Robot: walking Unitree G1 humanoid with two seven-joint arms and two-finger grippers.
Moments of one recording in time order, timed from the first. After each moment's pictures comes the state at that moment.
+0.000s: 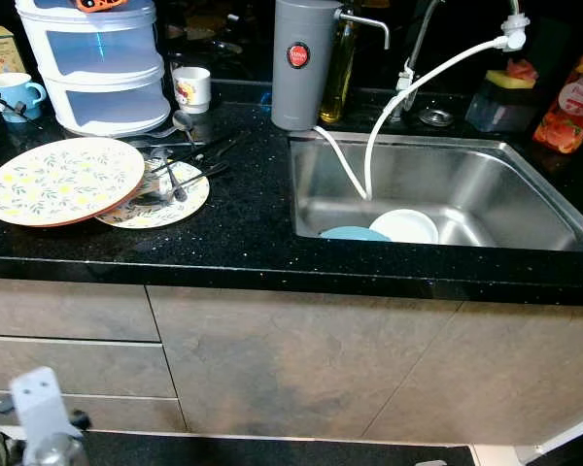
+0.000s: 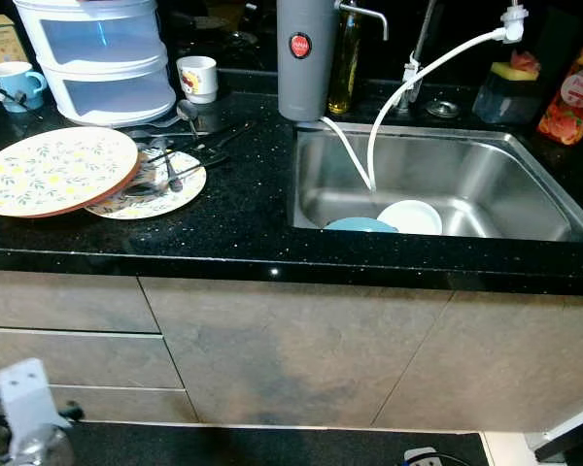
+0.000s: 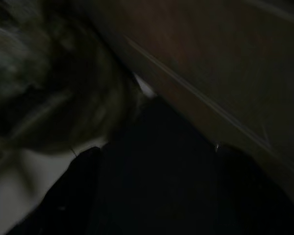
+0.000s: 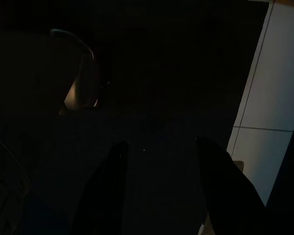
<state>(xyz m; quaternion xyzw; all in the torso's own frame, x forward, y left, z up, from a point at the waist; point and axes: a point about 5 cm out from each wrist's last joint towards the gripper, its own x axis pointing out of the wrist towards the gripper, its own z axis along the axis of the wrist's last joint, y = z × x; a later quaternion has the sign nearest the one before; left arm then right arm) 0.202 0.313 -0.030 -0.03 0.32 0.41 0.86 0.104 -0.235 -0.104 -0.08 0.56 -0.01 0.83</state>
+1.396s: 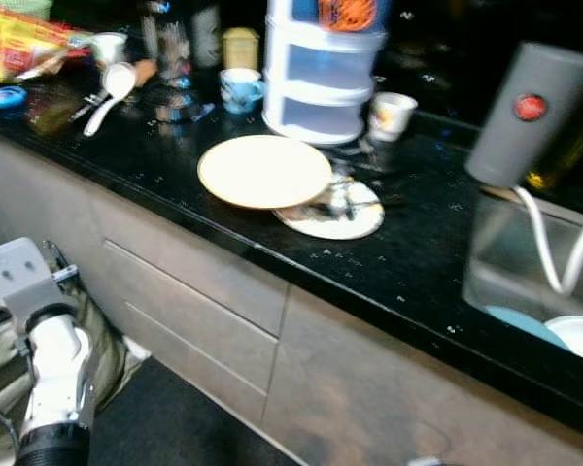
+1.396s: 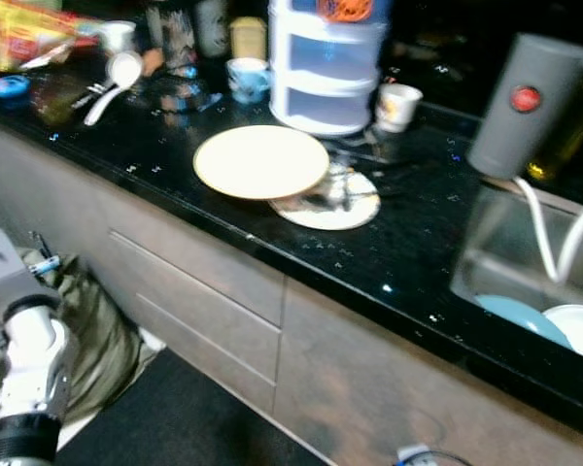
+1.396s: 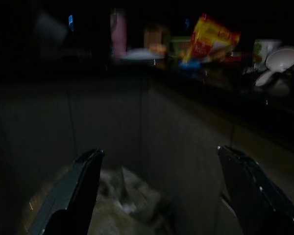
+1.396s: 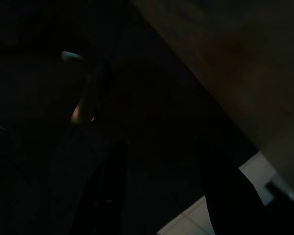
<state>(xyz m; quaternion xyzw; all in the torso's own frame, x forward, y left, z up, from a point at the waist) 0.293 0.260 0.140 0.05 -0.11 0.29 0.95 0.107 -0.231 -0.104 -0.08 0.56 0.04 0.82</state>
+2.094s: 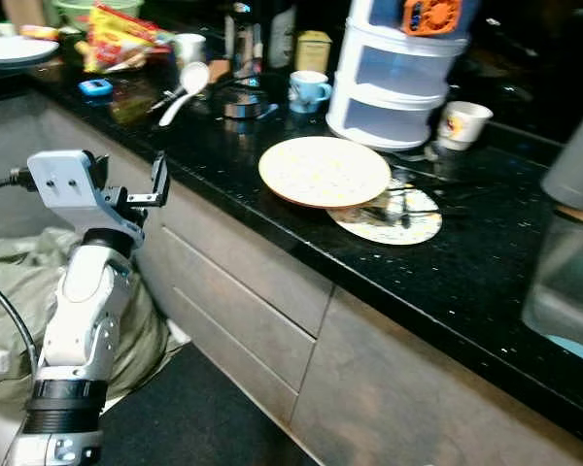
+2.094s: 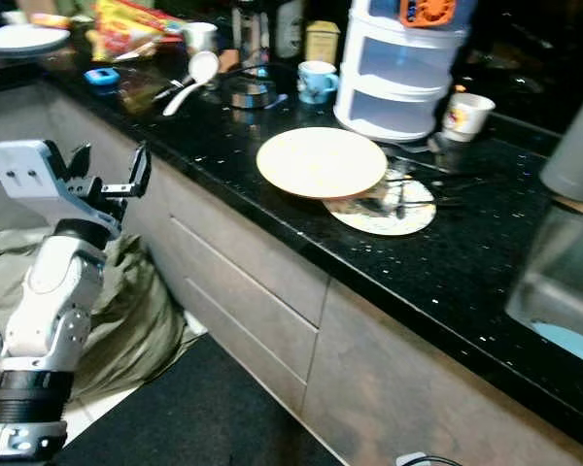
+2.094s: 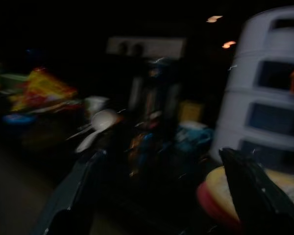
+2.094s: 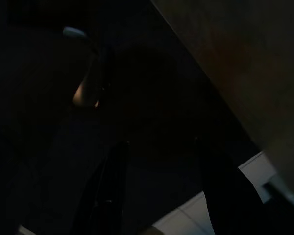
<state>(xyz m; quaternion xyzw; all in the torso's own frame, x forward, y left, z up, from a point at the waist) 0.318 0.203 0.231 -0.09 -0.20 -0.07 0.97 0.102 -0.231 -0.105 -0.08 0.58 0.04 0.81</state>
